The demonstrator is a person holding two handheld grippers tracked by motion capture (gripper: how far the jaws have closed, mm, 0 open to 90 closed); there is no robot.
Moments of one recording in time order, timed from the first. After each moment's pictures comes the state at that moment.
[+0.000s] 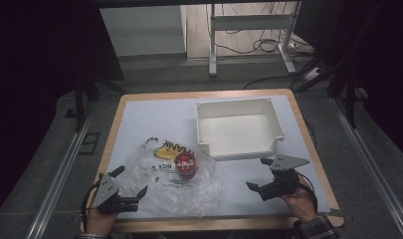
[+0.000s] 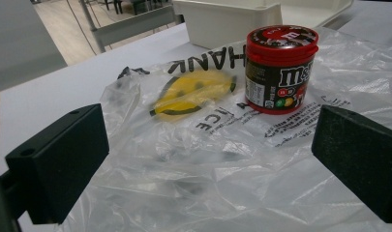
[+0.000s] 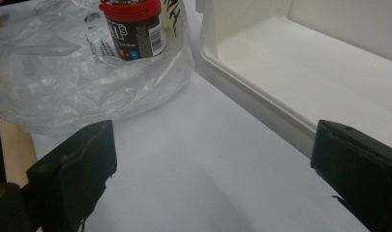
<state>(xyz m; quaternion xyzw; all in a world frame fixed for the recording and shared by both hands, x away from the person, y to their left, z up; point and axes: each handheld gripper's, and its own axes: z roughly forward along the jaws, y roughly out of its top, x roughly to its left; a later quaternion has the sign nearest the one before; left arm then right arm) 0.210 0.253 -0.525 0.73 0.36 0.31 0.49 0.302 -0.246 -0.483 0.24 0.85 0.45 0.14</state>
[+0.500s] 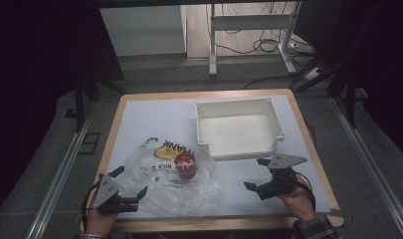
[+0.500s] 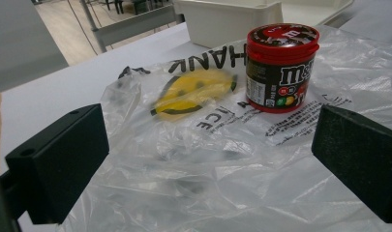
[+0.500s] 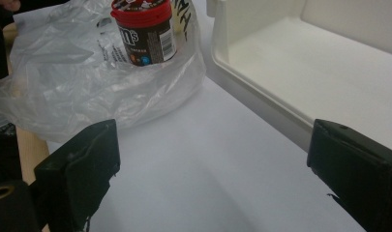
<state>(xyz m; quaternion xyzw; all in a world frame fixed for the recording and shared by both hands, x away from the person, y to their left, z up) 0.209 0.253 -0.525 0.74 0.36 0.31 0.48 0.303 -0.240 -0.481 0.23 0.85 0.46 0.12</state>
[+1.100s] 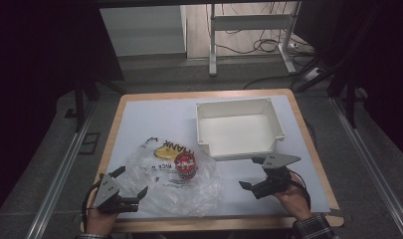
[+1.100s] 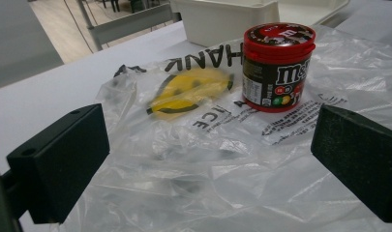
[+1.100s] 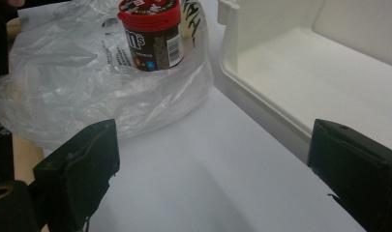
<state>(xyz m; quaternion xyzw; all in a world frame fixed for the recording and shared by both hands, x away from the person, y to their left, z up) 0.210 0.252 -0.526 0.74 0.36 0.30 0.49 0.308 -0.227 -0.484 0.21 0.85 0.46 0.12</state>
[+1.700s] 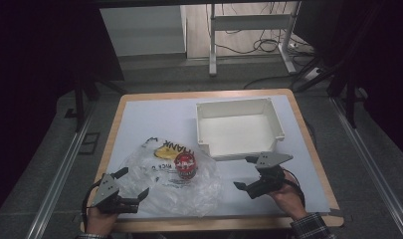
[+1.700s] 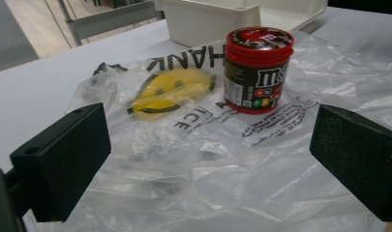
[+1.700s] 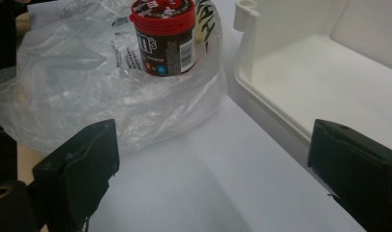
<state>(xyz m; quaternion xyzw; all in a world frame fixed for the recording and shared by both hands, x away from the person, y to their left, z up) 0.211 0.252 -0.523 0.74 0.35 0.27 0.50 0.311 -0.211 -0.483 0.18 0.86 0.46 0.12</state>
